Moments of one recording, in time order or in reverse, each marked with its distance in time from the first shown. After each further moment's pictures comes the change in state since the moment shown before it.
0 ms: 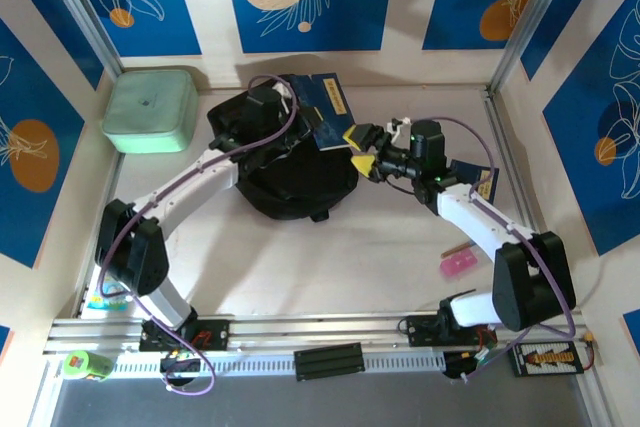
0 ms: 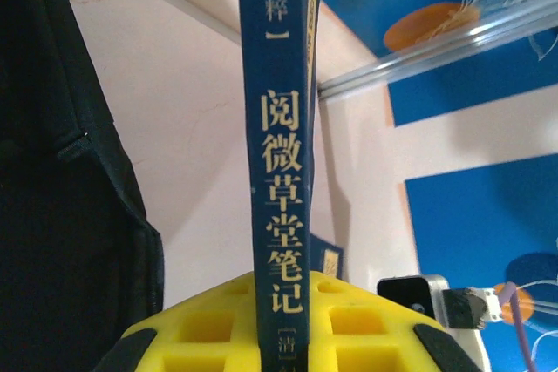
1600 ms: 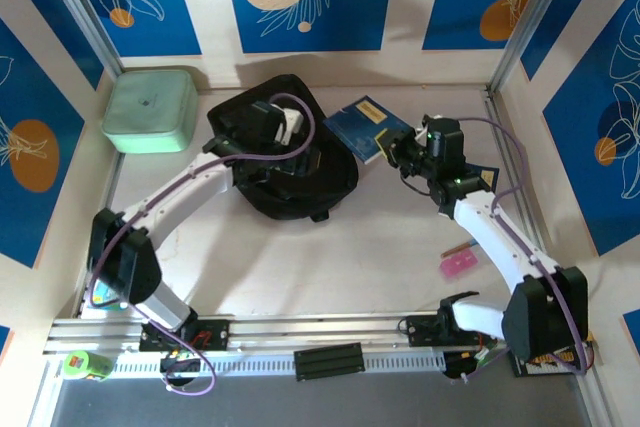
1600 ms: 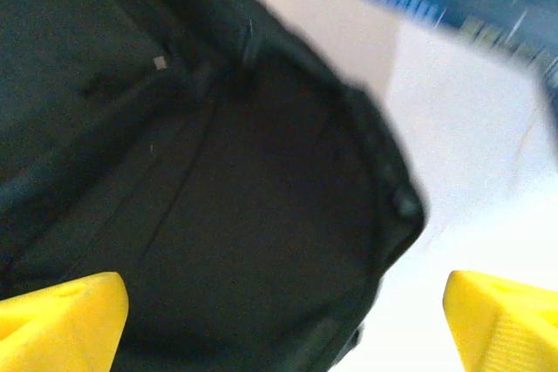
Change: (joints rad) left arm -0.023 -0.010 0.034 -0.527 -0.108 0.864; right arm -0.068 -0.182 0.019 -0.354 0.306 -0.129
